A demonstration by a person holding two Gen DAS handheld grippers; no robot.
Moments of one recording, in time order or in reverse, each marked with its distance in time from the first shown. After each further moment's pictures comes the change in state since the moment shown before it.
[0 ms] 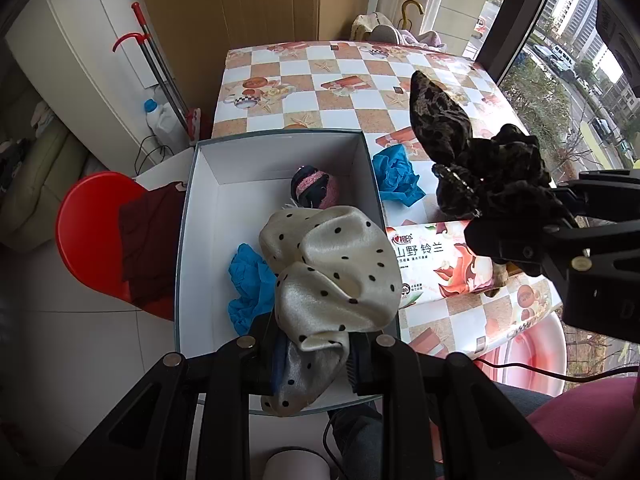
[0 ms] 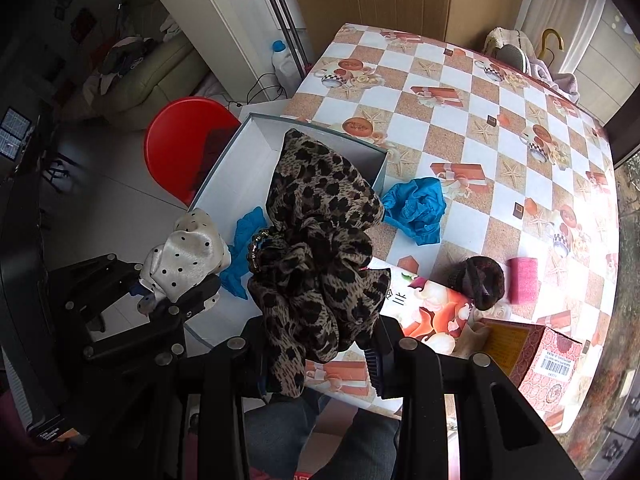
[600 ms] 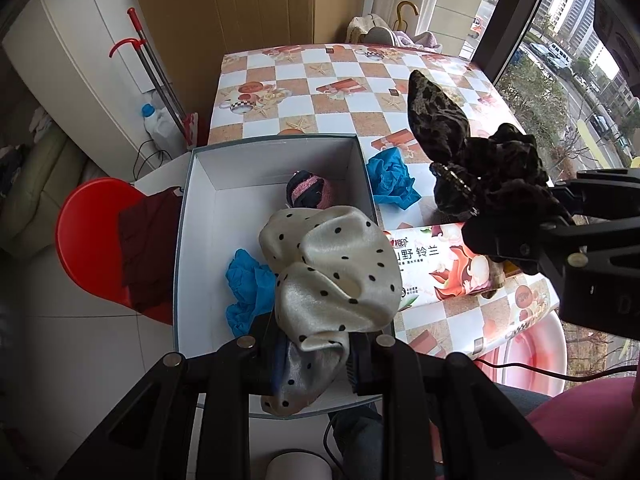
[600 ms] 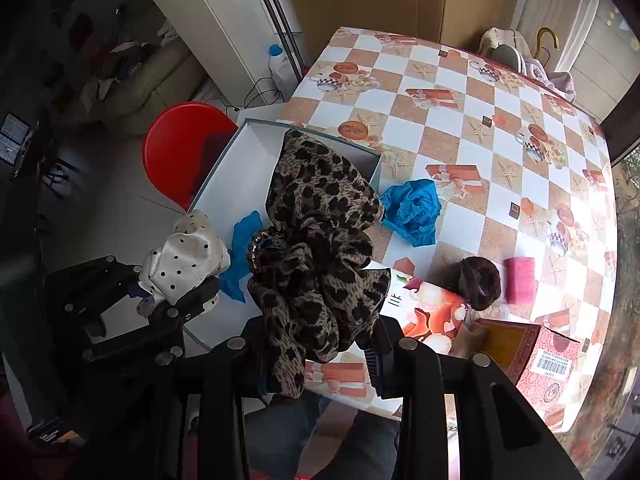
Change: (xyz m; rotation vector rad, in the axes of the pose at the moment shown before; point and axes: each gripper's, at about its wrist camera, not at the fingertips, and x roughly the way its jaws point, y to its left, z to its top) left arm -0.002 -0.003 0.001 0.012 -0.007 -0.001; right arm -0.004 -0.005 0.000 0.013 -0.009 0.001
